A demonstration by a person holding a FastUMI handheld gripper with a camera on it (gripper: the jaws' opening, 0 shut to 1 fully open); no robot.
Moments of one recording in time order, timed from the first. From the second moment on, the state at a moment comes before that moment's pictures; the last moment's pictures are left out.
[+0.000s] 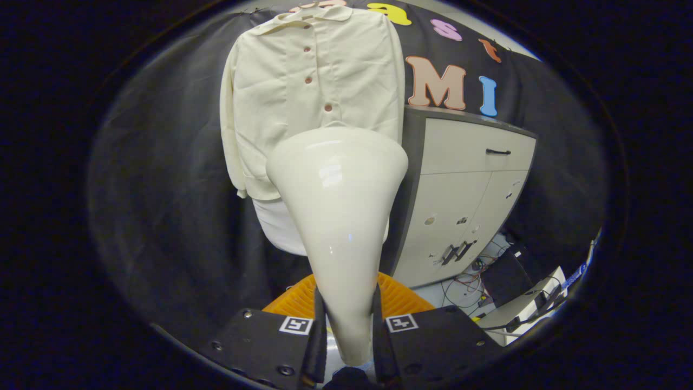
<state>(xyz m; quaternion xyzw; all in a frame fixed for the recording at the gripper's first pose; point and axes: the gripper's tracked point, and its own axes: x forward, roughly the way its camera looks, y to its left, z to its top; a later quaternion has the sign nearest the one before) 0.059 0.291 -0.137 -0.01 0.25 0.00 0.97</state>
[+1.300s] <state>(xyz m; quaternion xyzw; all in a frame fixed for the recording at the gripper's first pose) 0.044 0.244 0.084 -0.02 0.06 0.01 1.00</state>
